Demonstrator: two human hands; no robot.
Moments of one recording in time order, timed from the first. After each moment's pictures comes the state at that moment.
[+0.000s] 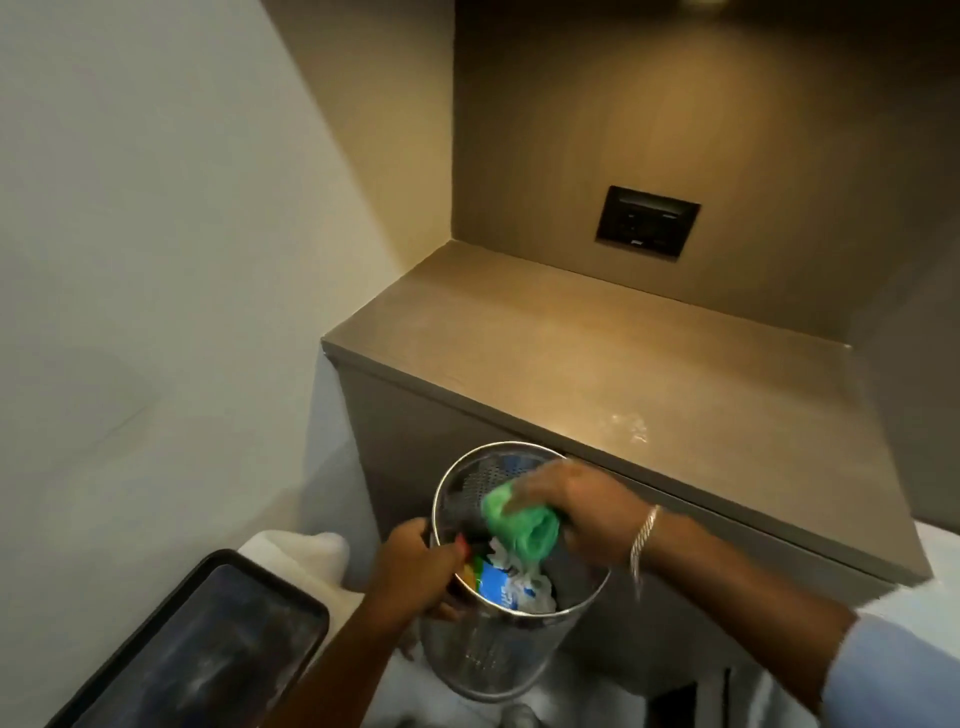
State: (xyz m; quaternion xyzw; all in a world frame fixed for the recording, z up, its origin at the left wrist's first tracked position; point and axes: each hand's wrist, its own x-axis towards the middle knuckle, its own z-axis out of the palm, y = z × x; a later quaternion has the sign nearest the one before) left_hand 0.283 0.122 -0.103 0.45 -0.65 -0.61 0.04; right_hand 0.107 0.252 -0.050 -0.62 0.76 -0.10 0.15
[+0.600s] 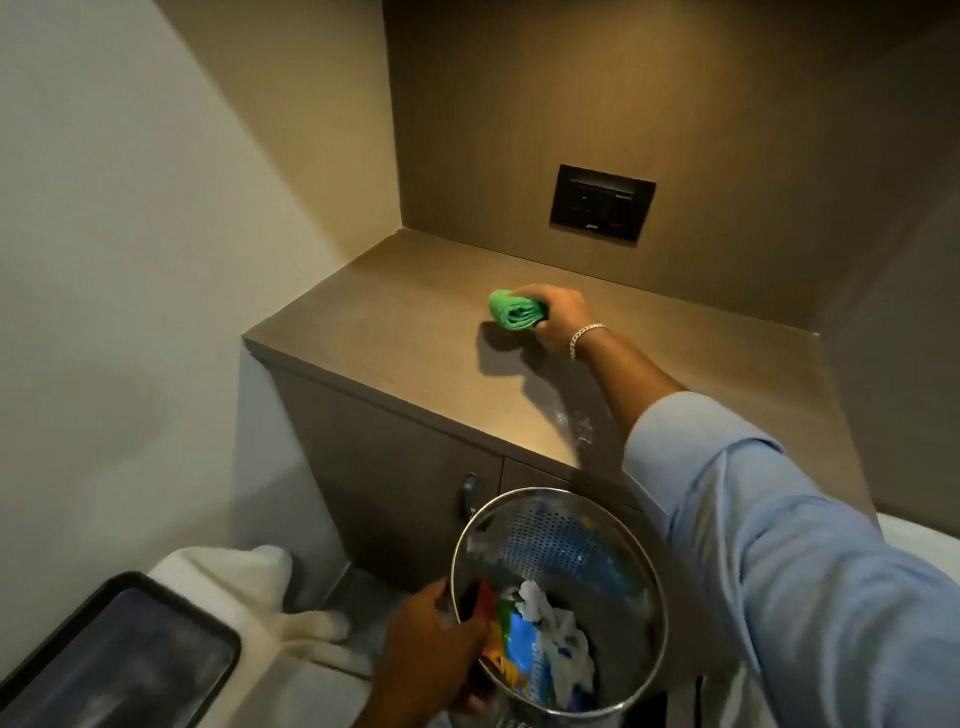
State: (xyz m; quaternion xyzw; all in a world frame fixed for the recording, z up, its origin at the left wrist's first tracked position) left_hand 0.239 0.214 -0.116 0.44 -0.66 -0.61 0.00; right_hand -0.097 0.163 -0.029 -0.40 0.88 -0.25 0.05
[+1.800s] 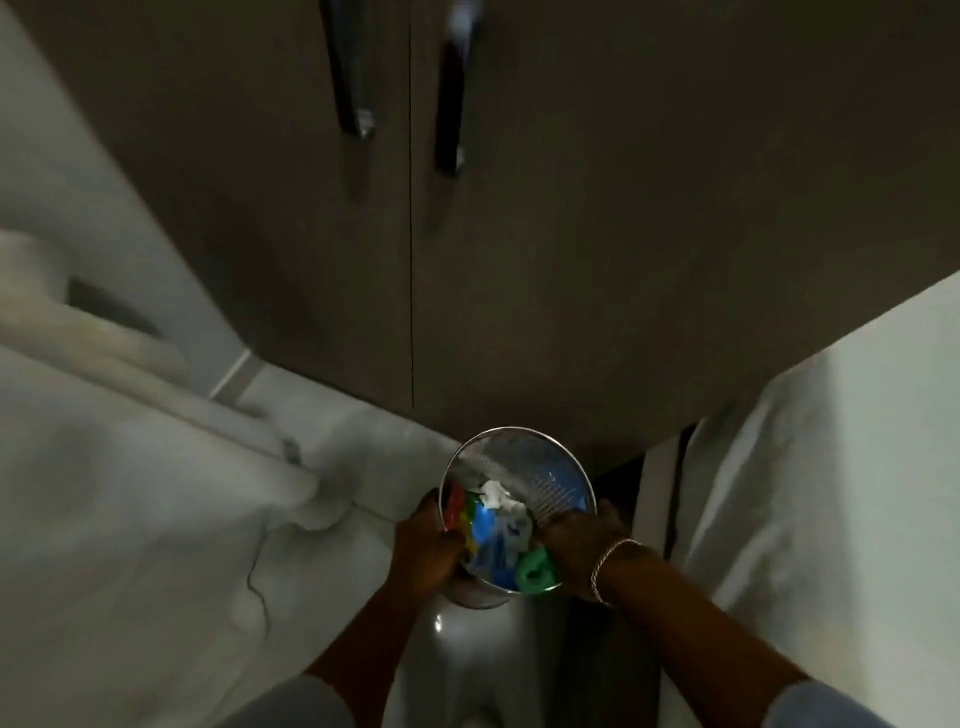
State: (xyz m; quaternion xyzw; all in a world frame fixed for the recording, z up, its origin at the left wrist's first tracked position) left_hand 0.244 0.333 -0.574 0.45 -0.69 -0.56 -0.07; right_hand 0.121 0.479 -0.537 -0.43 0.83 0.15 0.31
